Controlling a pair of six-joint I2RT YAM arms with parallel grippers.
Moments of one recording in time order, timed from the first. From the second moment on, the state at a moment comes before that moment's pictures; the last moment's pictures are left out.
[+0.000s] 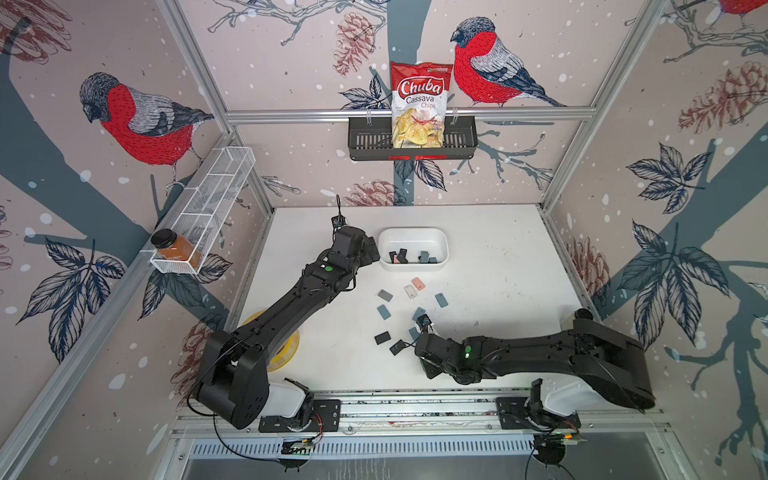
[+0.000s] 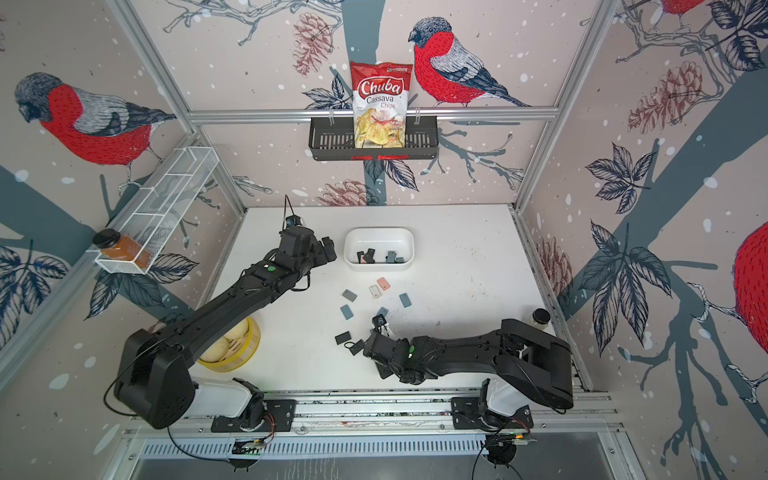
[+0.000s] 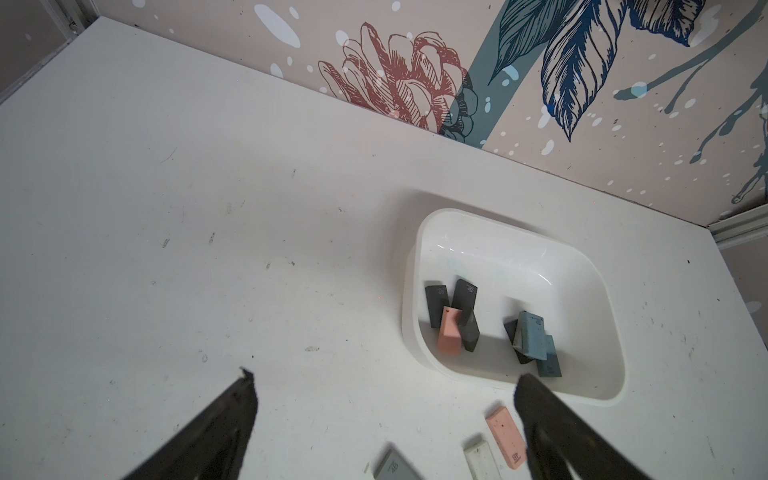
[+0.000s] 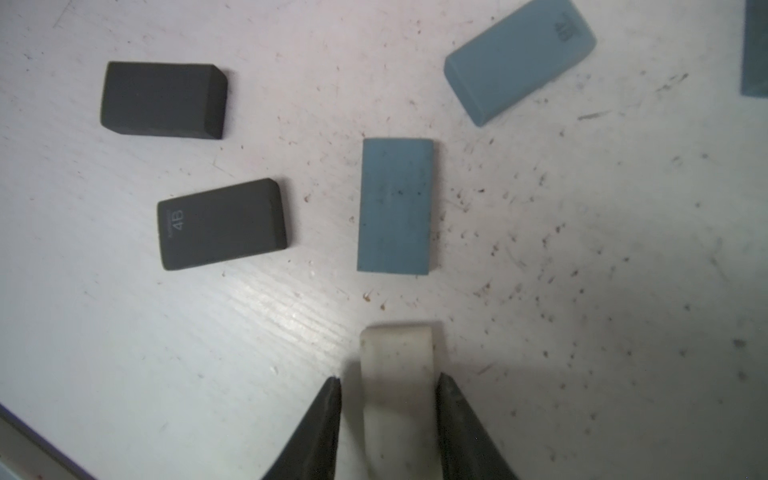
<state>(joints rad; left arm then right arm) -0.47 1.39 1.05 -0.29 -0.29 -0.58 1.30 1.49 0.63 -0.26 0.26 0.67</state>
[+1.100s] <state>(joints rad) -0.46 1.44 1.06 -0.29 -0.28 -0.58 1.26 1.46 0.68 -0.39 0.24 0.68</state>
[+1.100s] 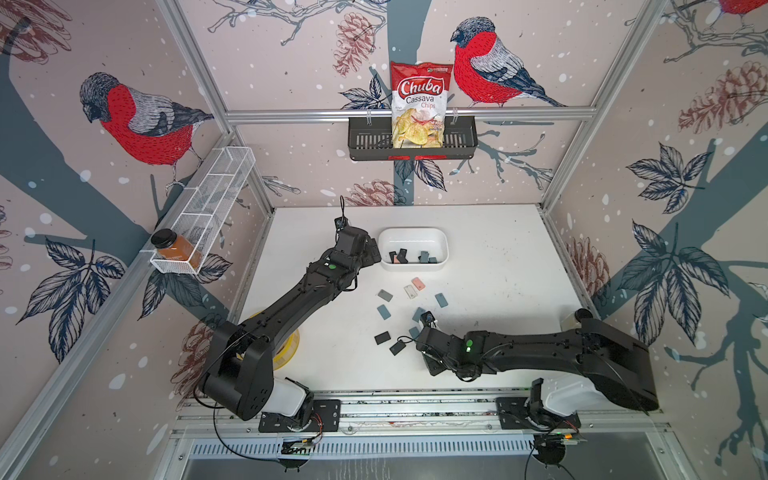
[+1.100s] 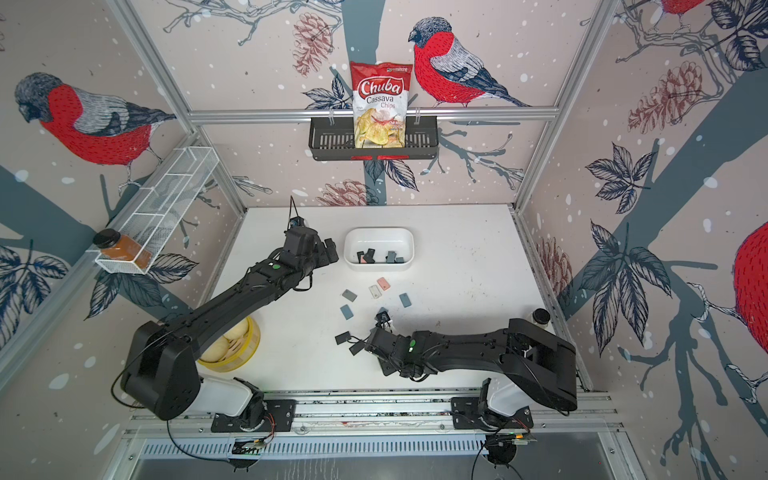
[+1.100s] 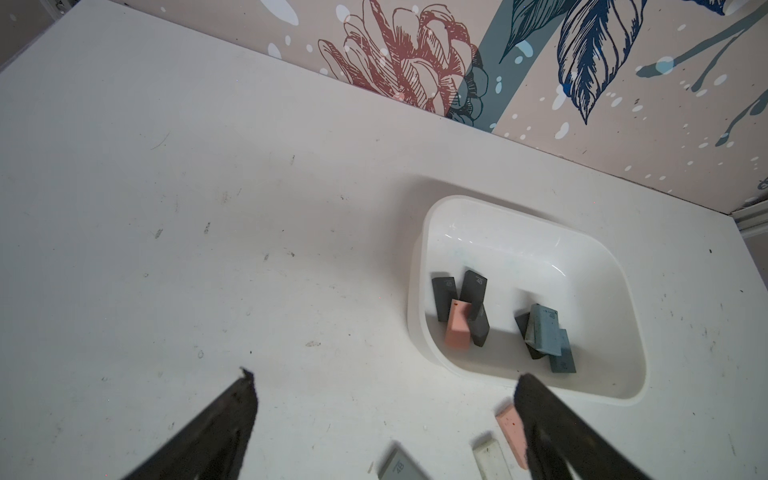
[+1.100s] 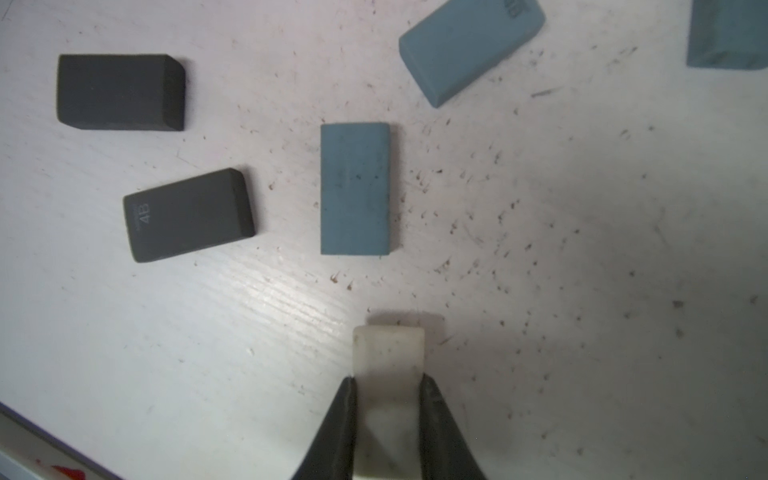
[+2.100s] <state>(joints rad) -0.49 1.40 0.91 -0.36 -0.12 -0.69 0.79 1.52 1.14 -0.43 0.11 0.41</state>
